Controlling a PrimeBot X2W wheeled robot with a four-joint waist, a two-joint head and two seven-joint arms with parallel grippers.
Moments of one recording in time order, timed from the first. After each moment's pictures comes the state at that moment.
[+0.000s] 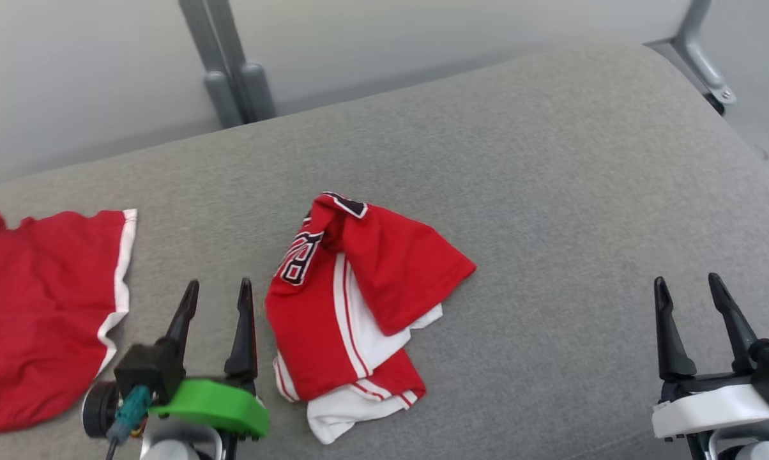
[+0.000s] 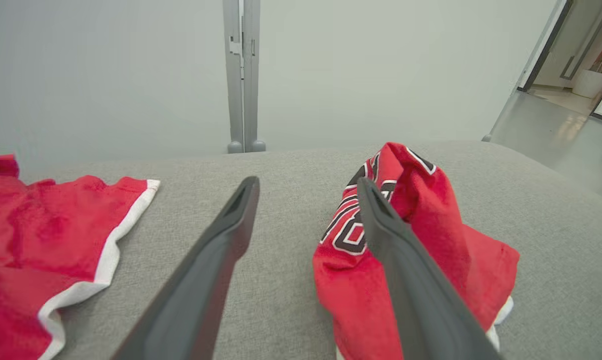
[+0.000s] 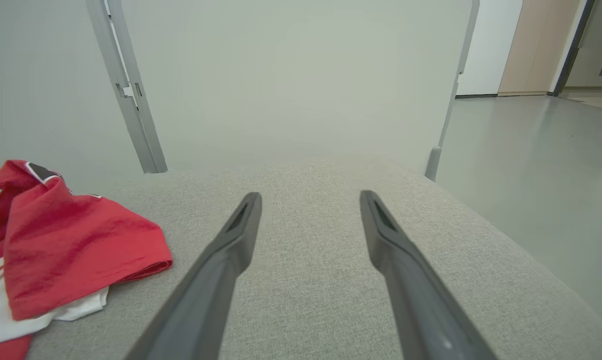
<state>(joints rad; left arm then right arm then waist) -0.15 0.29 -0.45 0.16 -0.54 0.20 -0.26 0.08 -0.12 -0.09 0.00 0.14 0.13 -0.26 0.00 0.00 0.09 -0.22</state>
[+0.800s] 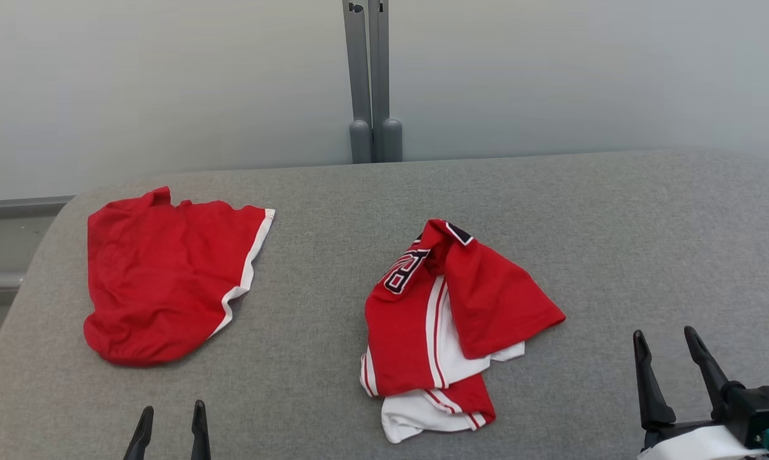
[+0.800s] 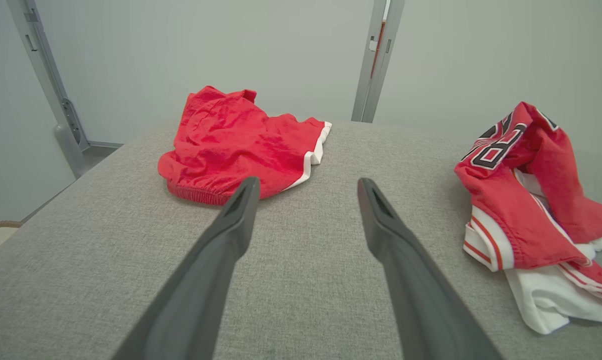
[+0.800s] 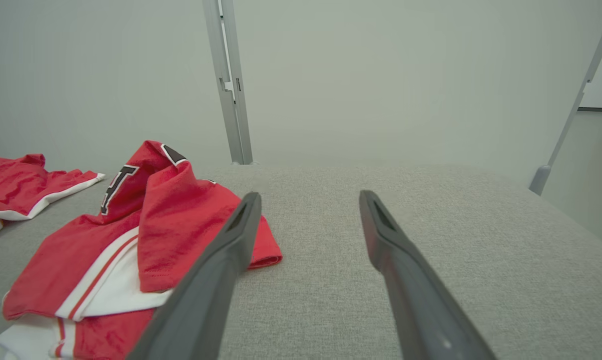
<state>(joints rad) 0.26 0.07 0.00 0.10 -0.22 -0.10 -0.26 0.16 -0.10 -0.07 0.06 0.12 0.13 -0.26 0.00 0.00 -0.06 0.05</state>
